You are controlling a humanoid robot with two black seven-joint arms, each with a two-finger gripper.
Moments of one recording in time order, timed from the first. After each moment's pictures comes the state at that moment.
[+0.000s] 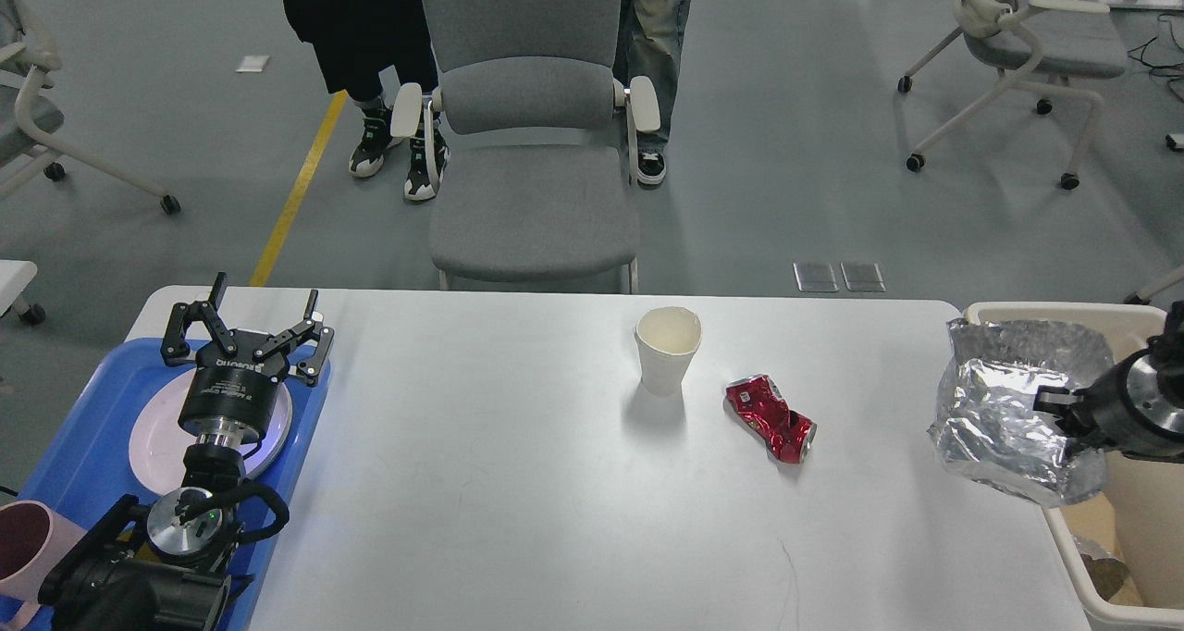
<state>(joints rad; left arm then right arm) -0.37 0.13 -1.39 -0.62 -0.13 -0.69 -0.09 1.91 -0.62 -1.45 1.52 -0.12 0.14 -0.19</state>
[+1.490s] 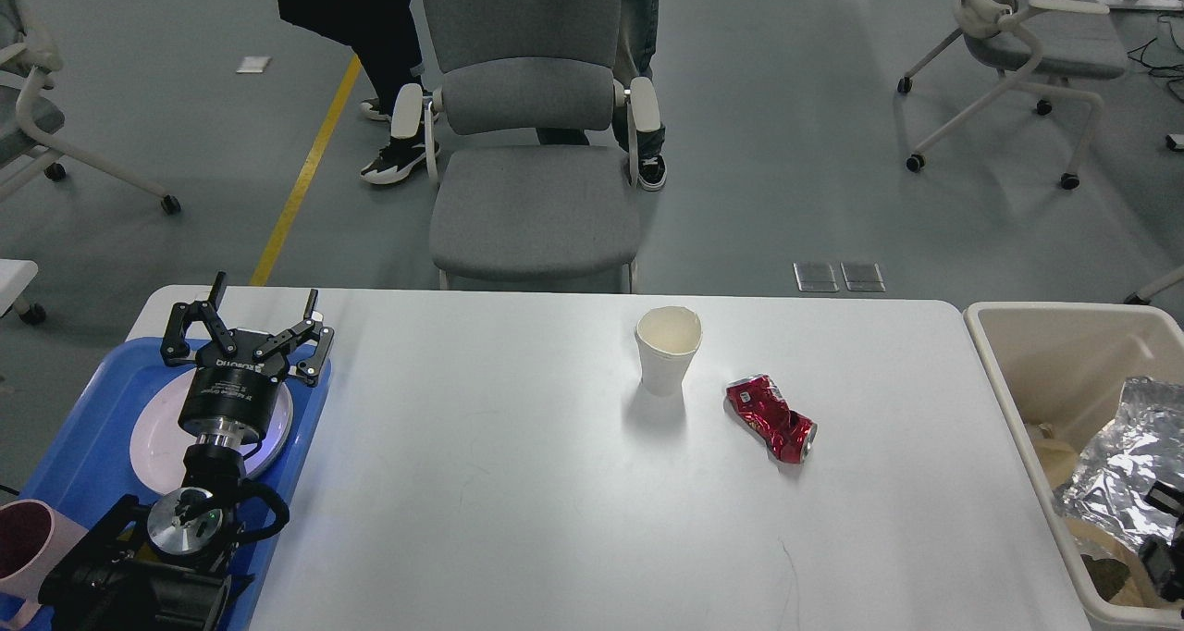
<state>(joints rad) -0.37 0.13 -1.39 -0.62 -0.13 -0.69 -0.09 0.53 -0.39 -0.84 -0.01 -0.12 -0.03 -0.20</state>
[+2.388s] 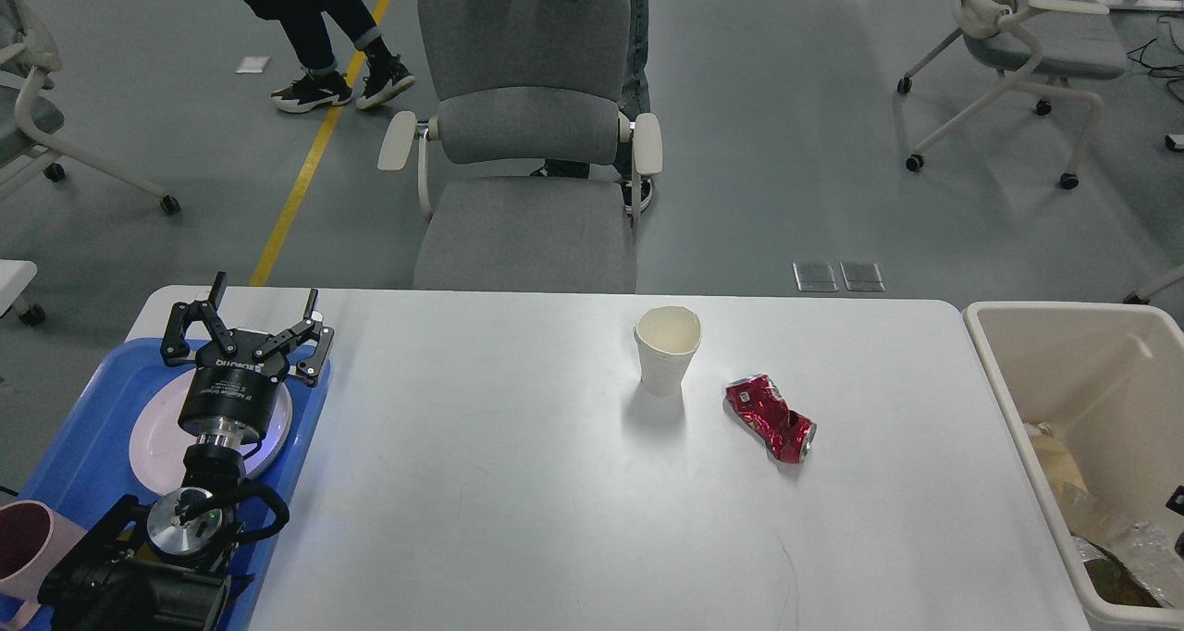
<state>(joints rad) -0.37 0.13 -1.39 -0.62 -0.13 -0.69 -0.09 0.65 -0.53 -0.85 0.24 -0.13 -0.01 -0.21</state>
